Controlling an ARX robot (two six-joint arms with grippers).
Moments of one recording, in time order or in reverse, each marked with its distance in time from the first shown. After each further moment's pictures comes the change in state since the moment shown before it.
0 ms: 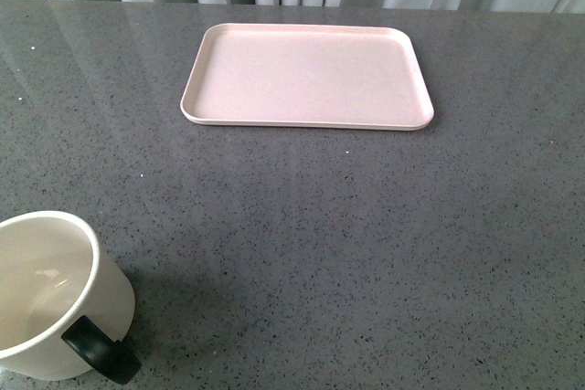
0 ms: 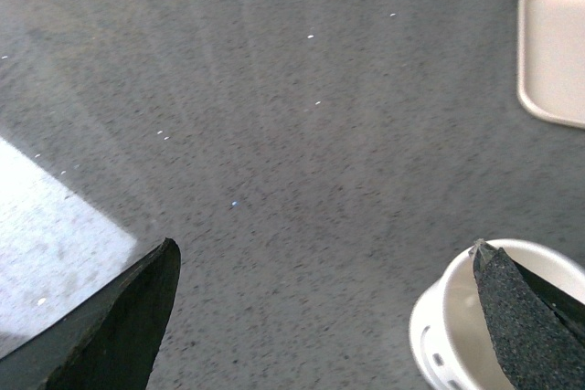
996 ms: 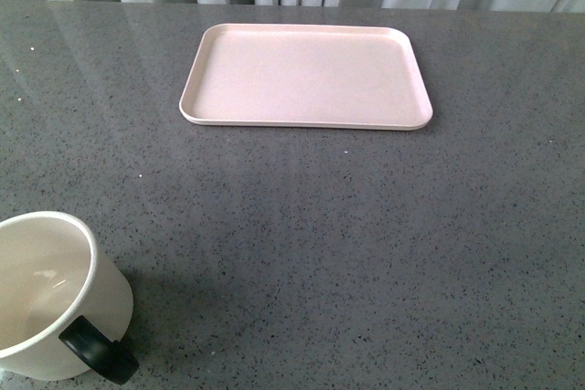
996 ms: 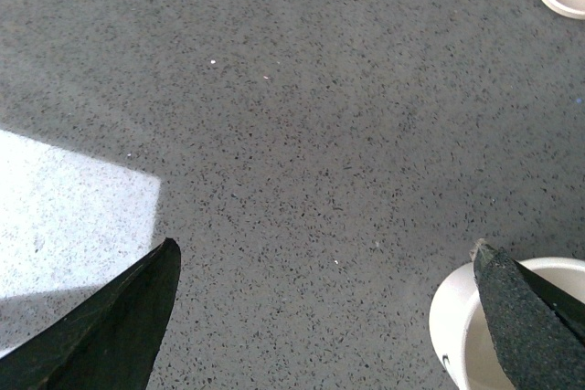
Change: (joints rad) left arm 0.195 0.615 0.280 0.086 0.273 0.274; right arm 0.000 0.000 0.000 0.000 0.001 0.000
